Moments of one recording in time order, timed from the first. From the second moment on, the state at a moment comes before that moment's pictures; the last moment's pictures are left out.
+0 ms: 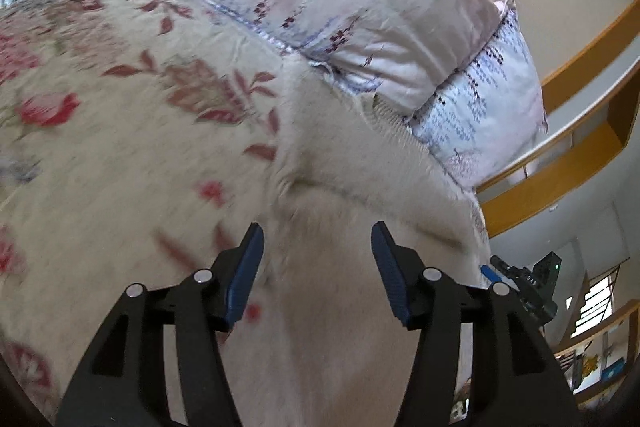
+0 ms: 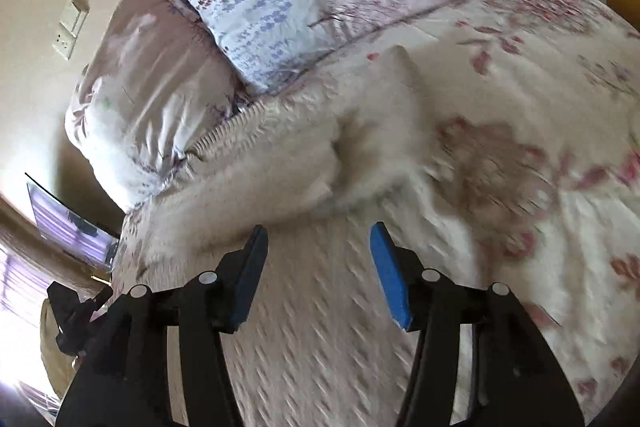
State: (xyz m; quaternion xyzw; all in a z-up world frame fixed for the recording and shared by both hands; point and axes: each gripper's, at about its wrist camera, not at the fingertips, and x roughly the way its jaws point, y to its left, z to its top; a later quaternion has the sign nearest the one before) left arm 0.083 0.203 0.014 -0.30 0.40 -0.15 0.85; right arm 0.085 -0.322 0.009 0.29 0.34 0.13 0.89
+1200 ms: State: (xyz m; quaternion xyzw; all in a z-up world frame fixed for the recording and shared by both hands) left arm -0.033 0.146 -0.026 -0.30 0.45 -0.30 0.79; right arm -0.049 -0.325 -0.046 0.28 0.35 0.29 0.85
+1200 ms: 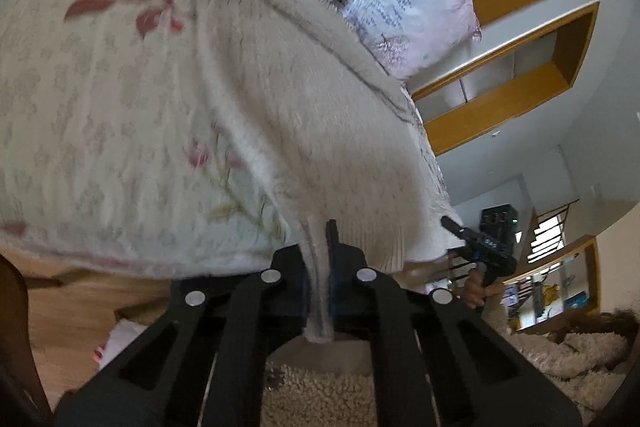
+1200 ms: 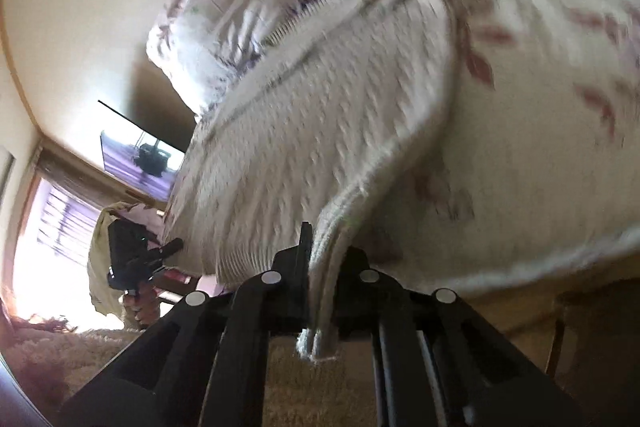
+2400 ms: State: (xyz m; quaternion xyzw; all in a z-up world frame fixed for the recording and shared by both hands) left arm 0.217 0.132 0.092 -0.19 0.32 -0.11 0.92; right arm 0.108 -0.319 0.094 0.10 0.13 0.08 0.98
